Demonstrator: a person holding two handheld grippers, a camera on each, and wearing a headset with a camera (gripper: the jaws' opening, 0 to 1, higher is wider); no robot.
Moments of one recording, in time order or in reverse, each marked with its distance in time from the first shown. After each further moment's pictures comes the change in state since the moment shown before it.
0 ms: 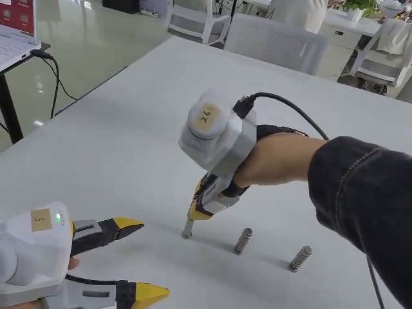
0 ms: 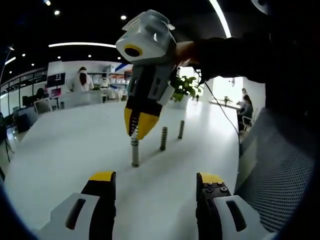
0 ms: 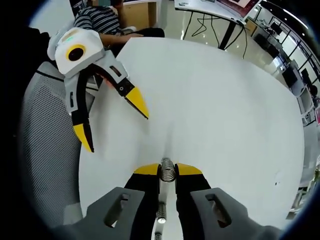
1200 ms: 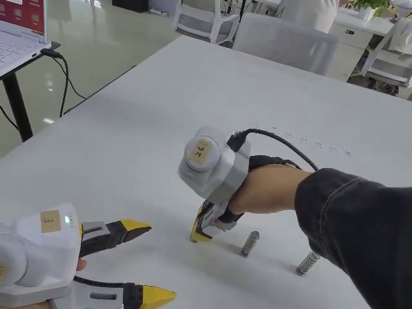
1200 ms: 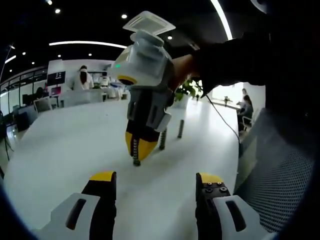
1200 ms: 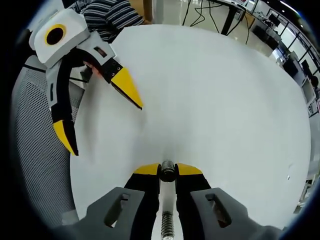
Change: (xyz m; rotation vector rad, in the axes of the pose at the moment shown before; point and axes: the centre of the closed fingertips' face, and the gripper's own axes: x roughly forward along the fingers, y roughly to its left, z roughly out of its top) left arm -0.001 0.002 -0.005 -0.010 0.009 0.000; right arm 0.042 0.003 -0.015 0.052 0.027 0.019
